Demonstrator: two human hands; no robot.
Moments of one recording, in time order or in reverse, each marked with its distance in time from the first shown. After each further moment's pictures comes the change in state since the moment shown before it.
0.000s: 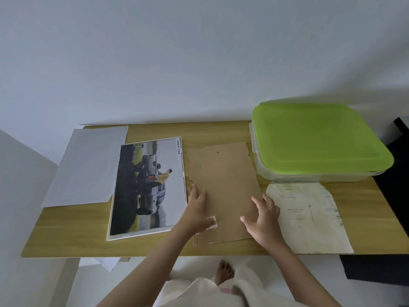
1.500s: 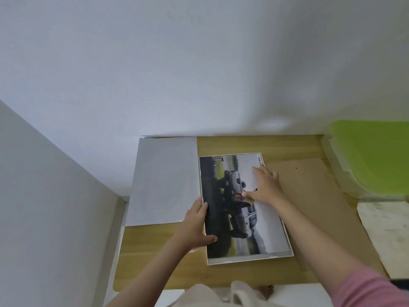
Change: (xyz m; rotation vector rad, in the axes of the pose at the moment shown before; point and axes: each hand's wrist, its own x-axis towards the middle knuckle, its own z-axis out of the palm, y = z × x) left_hand -0.018 -0.212 -0.189 0.164 -0.063 0.169; right_hand 0.093 -0.241 0.125 -0.437 -0.188 -0.079
